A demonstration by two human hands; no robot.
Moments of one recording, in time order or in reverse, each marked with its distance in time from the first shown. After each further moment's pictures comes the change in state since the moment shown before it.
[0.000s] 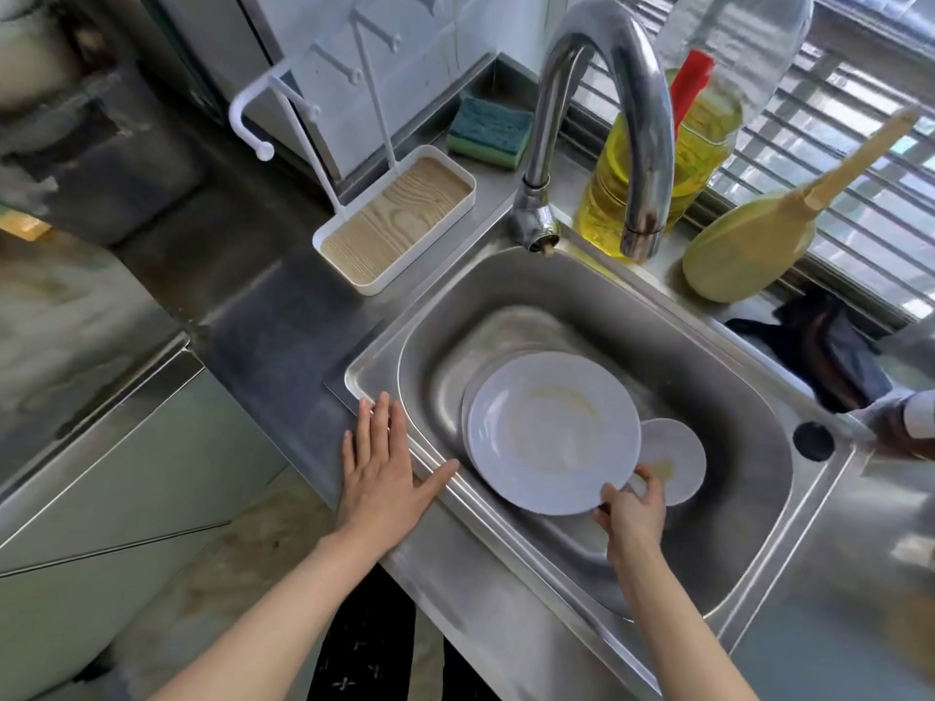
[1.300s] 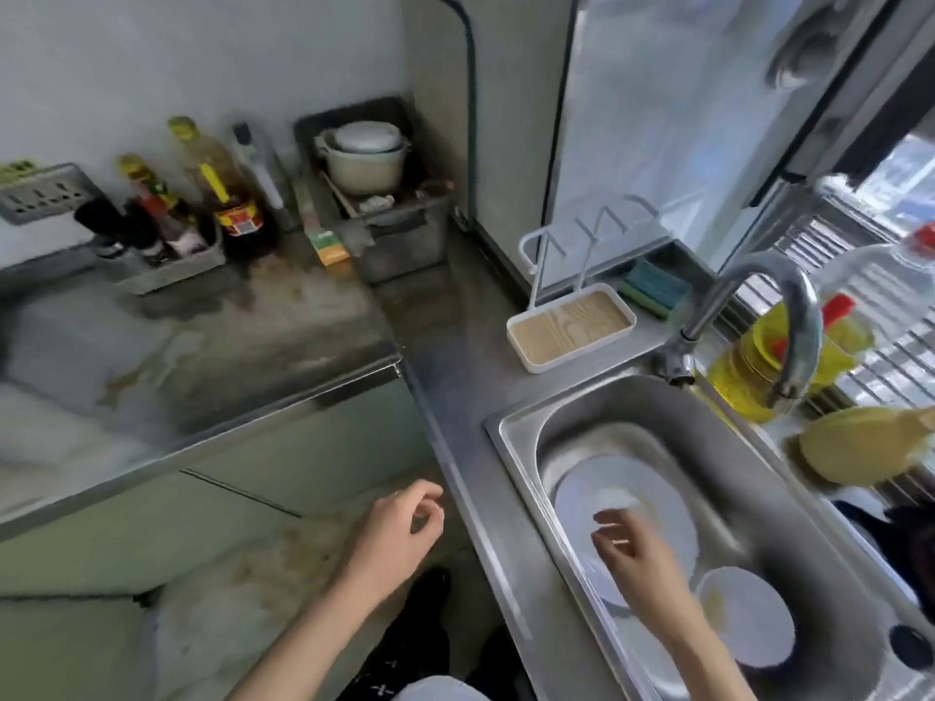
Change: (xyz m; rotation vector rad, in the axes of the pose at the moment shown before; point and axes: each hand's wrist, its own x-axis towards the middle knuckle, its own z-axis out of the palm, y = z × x) left_hand -0.122 -0.076 -0.084 -0.640 0.299 -0.167; right_hand -0.143 -0.061 0.040 -0.937 -0.685 -0.707
